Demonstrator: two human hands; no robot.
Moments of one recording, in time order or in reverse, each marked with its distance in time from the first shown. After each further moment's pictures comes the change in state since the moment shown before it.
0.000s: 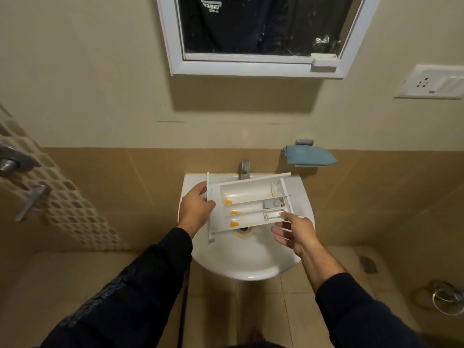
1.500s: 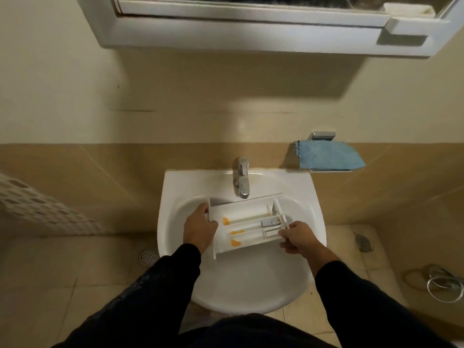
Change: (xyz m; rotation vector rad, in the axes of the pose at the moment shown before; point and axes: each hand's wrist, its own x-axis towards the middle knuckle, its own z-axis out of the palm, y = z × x) left_hand 0.102 -0.079 0.070 0.318 -0.098 -0.176; right_hand 0.157 0.011 0.001 -0.641 0.033 0.187
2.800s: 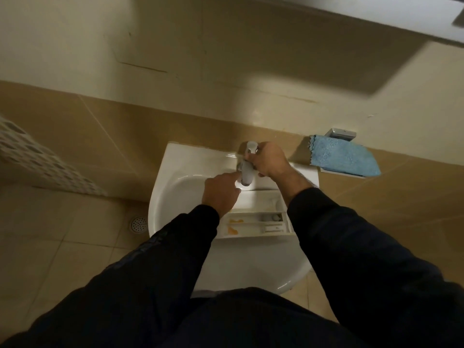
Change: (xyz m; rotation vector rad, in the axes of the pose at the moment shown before) left_hand 0.032 0.053 0.033 0.417 0.085 0.334; right_hand -0.004 -0.182 0.042 -0.504 0.013 -0.587
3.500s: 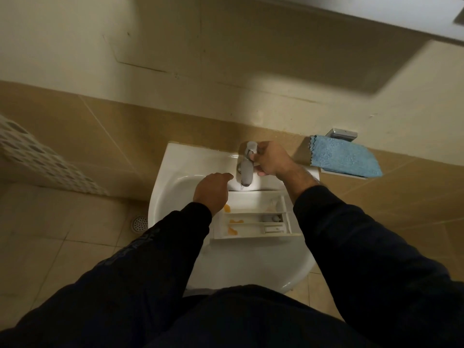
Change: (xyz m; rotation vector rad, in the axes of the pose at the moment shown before) left_hand 0.004 -0.028 0.006 0.057 -0.005 0.015; right_hand 0.009 0.006 -0.009 0.078 -0.119 0.009
